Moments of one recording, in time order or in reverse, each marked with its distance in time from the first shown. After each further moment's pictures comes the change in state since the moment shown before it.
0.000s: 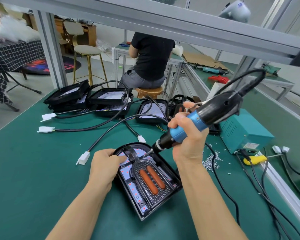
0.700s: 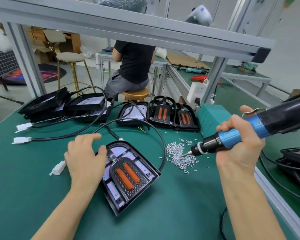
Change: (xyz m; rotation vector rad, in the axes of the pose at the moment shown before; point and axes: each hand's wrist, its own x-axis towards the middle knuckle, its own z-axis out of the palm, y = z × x) left_hand -0.027 0.030 0.013 0.654 0.349 0.577; right_hand 0.017 -0.091 -0.095 0.027 0.323 -0.152
